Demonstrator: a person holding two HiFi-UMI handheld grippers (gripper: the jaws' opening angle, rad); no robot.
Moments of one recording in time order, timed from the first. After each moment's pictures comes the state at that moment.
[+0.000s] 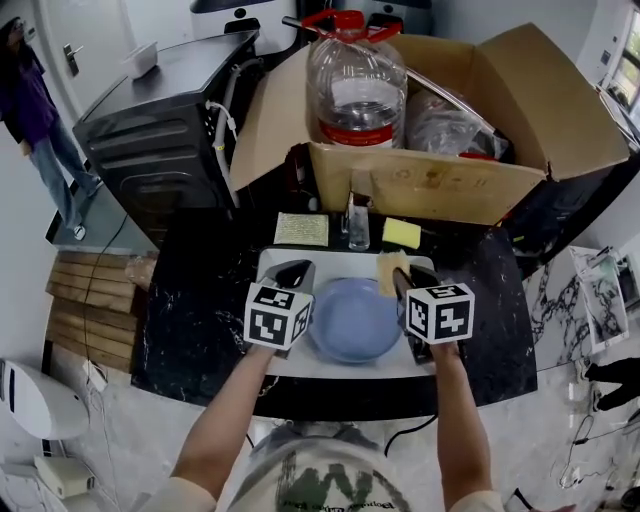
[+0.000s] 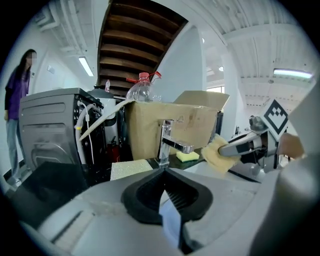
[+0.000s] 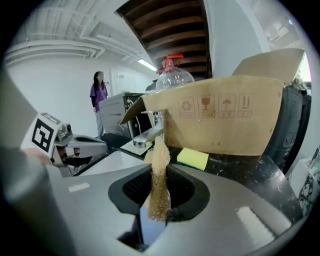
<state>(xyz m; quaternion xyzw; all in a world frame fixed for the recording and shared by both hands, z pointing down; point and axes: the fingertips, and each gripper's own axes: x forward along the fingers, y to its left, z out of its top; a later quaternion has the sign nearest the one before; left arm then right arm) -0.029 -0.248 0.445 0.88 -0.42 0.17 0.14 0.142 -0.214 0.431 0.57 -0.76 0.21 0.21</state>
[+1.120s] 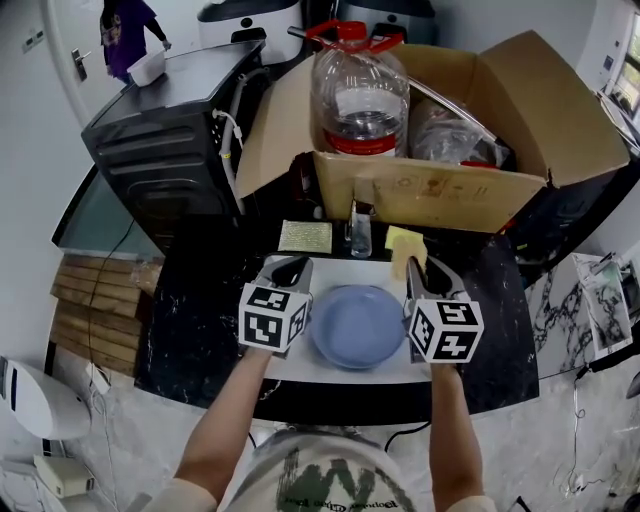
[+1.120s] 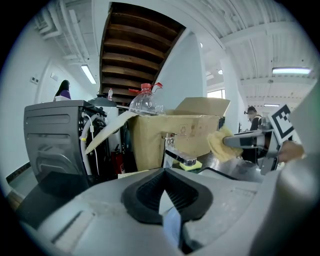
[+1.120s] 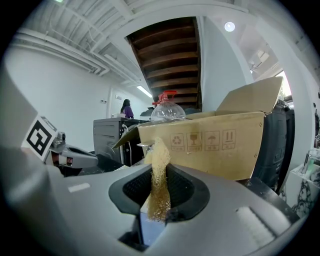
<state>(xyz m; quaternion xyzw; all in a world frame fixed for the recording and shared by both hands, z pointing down) -0.040 -0.252 0.411 0.88 -0.44 0.14 0.12 0.152 -0.216 0.365 0.64 -0.76 0.09 0.11</state>
